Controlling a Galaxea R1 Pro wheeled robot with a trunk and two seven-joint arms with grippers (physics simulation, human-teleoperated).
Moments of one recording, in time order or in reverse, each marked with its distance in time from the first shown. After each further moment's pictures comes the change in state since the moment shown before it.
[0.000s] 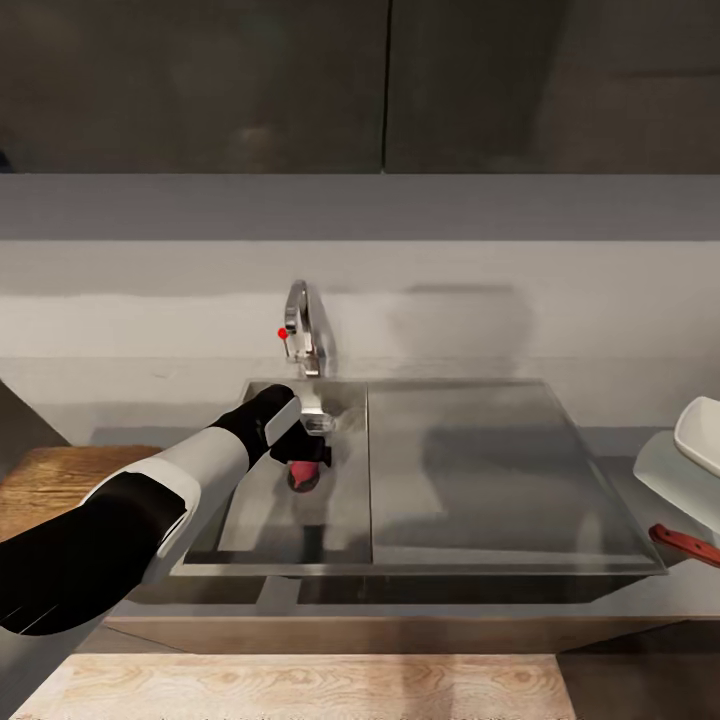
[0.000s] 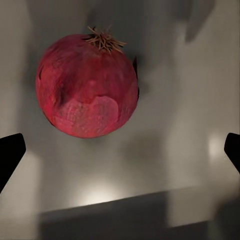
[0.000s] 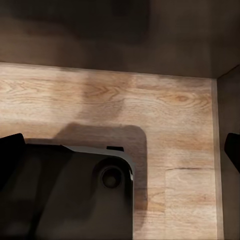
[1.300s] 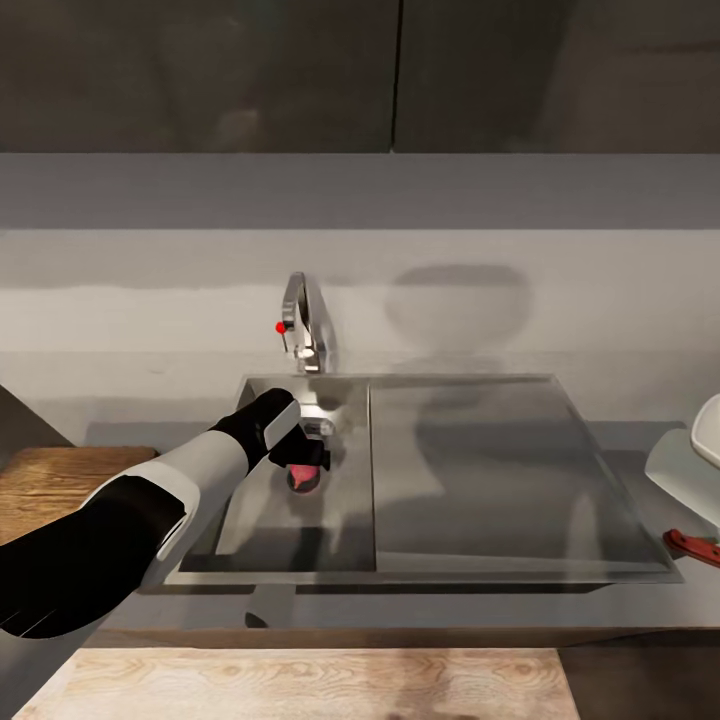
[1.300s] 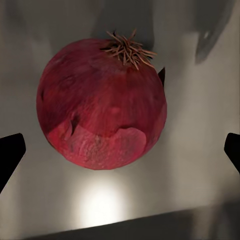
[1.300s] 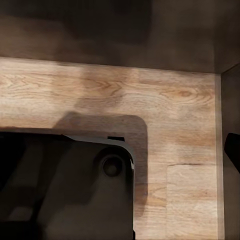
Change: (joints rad) left arm 0.012 0.004 0.000 0.000 -0.003 0.000 0.000; right arm 0.000 0.000 0.002 0.000 0.000 0.000 0.000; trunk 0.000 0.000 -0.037
